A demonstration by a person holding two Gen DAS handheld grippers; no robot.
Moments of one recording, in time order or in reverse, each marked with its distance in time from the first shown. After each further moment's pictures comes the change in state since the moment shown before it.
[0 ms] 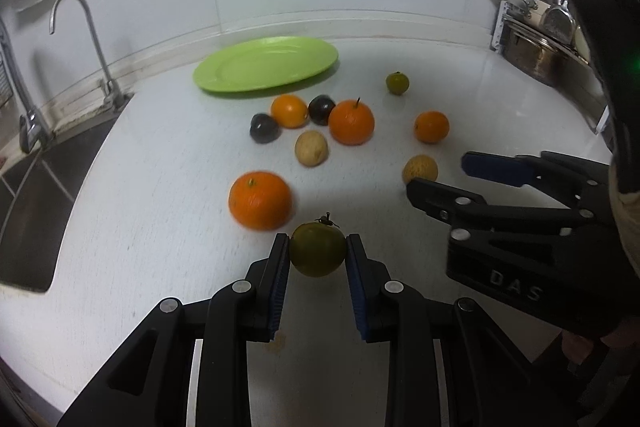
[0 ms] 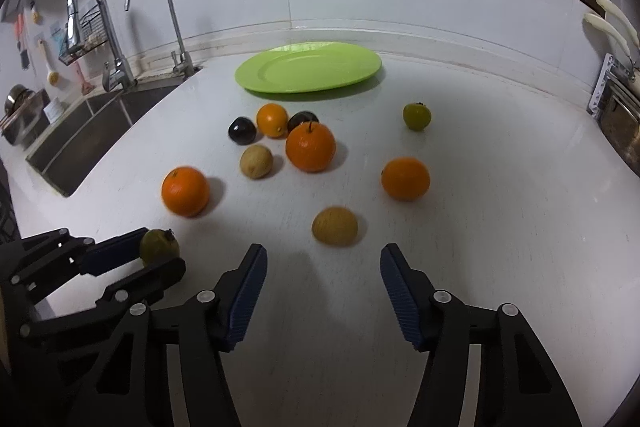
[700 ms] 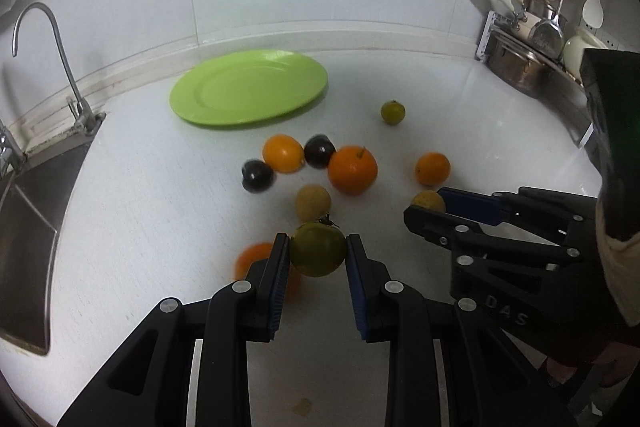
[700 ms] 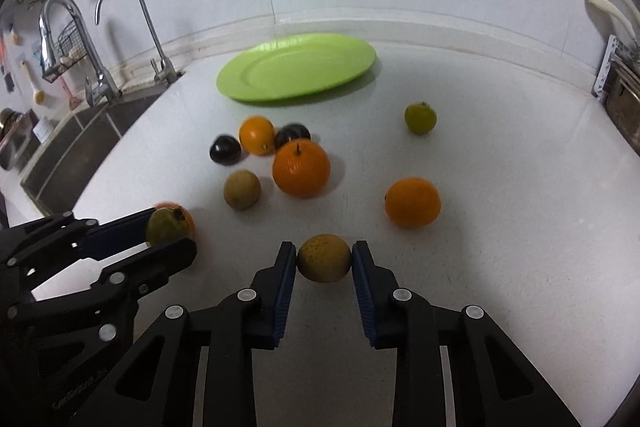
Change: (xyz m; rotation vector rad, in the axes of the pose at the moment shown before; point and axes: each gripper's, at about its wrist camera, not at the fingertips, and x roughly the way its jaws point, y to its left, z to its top) left arm 0.012 0.026 0.048 0.022 0.005 -0.117; right arm 0.018 -0.002 0.027 0.072 0.039 0.013
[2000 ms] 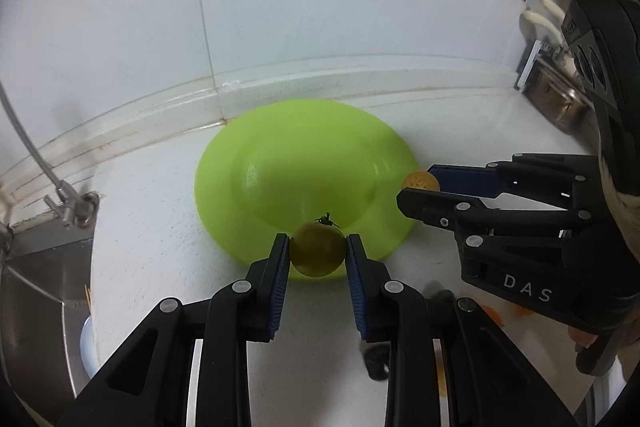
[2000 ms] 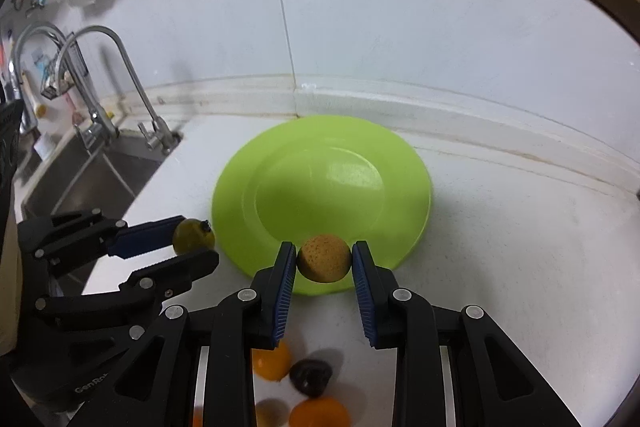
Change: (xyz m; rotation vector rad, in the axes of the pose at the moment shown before) left arm 0.083 0.098 0.129 0.026 0.043 -0.010; right arm 0.085 0.018 0.166 -0.090 0.039 0.041
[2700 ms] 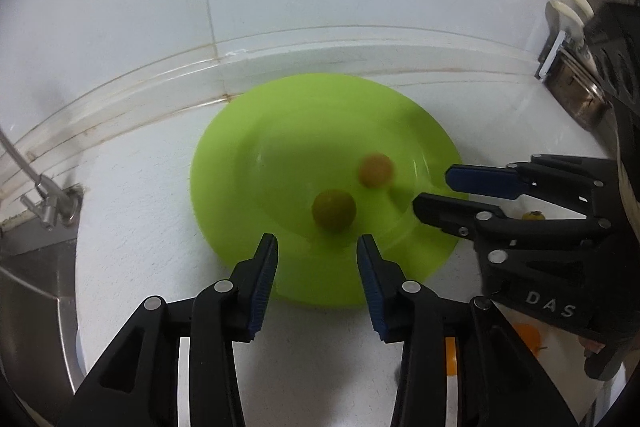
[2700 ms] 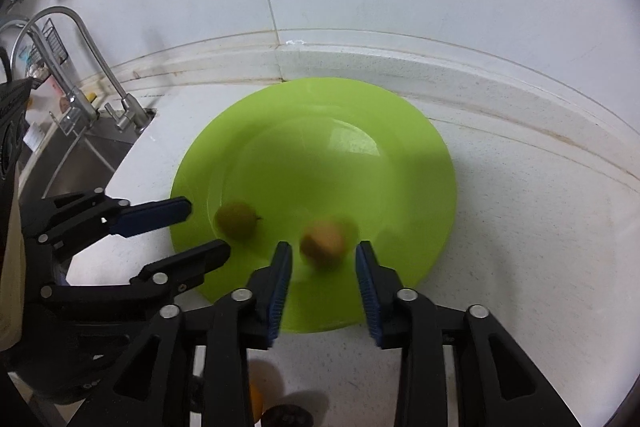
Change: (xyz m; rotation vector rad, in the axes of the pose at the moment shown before) left arm 0.038 0.023 0.008 -0.028 0.077 0.005; right arm 0.043 -0.009 0.011 0.019 0.097 0.011
